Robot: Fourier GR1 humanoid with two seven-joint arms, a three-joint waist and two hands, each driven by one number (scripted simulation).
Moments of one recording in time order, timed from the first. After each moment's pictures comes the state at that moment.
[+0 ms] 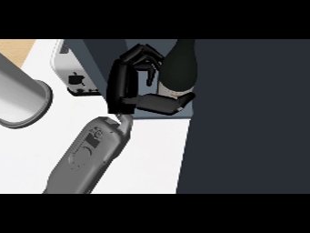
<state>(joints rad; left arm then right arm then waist) -0.66 0.01 -0.34 -1.35 0.18 0.57 -0.06 -0.58 -0.27 -0.08 -2.43 -0.17 -0.11 0.99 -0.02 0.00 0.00</state>
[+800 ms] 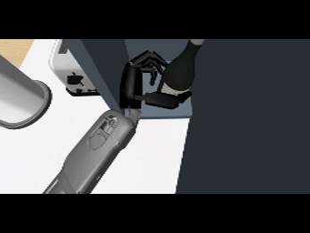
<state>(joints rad) -0.74 0.00 -0.35 -1.02 0.24 0.58 -0.30 -0.58 -0.26 -0.09 -2.41 -0.20 -0.09 0.96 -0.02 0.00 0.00</state>
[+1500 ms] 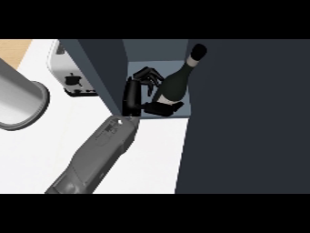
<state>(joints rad) -0.76 0.00 -0.42 -0.73 0.38 0.60 -0.51 -0.56 -0.24 -0.09 -2.41 -0.21 -0.08 0.94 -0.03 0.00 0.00</state>
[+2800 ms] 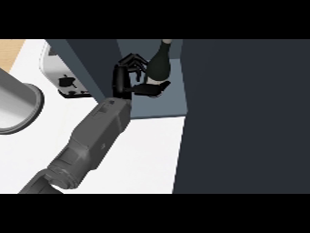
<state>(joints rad) -1.00 0.00 -0.26 -0.27 0.62 0.49 -0.75 -0.57 -0.23 -0.09 -2.40 -0.24 -0.05 0.93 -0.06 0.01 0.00</state>
